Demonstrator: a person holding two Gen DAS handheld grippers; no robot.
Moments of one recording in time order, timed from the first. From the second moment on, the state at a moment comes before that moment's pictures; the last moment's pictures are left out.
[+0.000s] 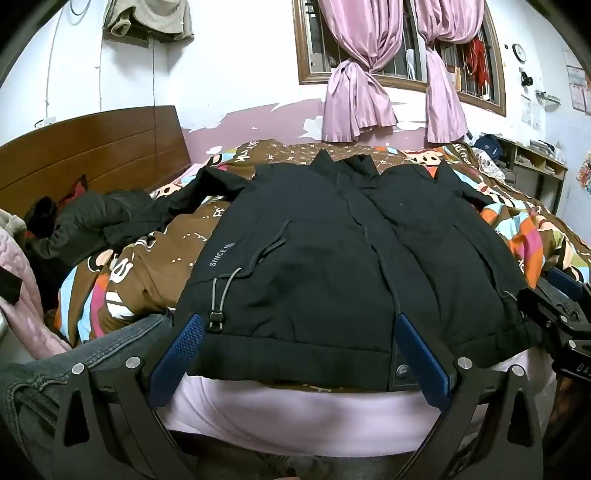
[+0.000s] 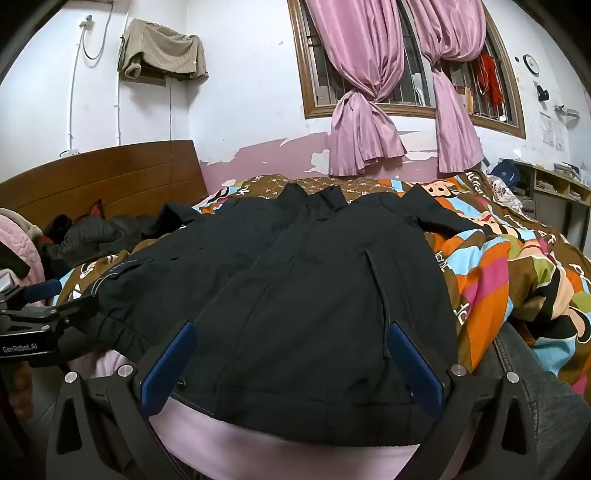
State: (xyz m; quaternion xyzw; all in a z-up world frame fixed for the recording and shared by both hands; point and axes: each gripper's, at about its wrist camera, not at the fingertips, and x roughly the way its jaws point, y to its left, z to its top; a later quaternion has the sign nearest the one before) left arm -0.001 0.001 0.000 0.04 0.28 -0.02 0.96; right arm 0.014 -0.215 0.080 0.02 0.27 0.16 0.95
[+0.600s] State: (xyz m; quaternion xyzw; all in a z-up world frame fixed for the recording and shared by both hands) left arm 0.000 0.003 -0.002 0.05 0.28 -0.01 0.96; right arm 0.014 -0.216 0.080 0.02 0.27 0.16 0.95
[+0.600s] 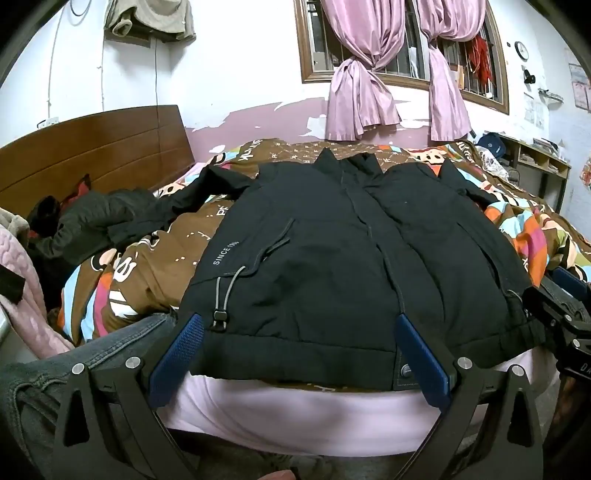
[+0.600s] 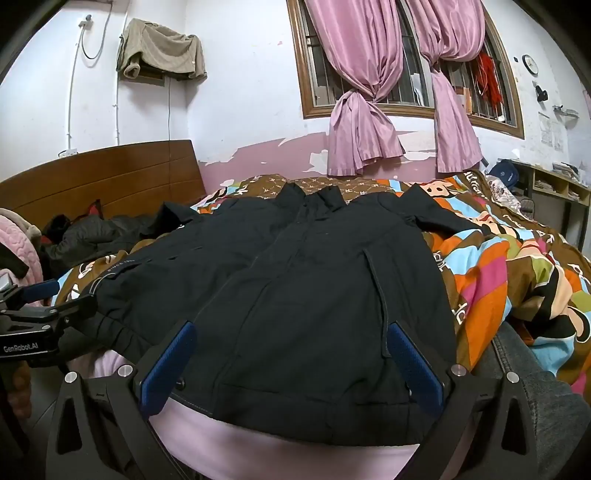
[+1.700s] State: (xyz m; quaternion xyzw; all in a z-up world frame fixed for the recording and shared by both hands) left arm -0.001 0.003 -0.002 0.05 0.29 -0.01 0.96; right arm 0.015 -0.216 0.077 0.02 0.27 0.16 0.95
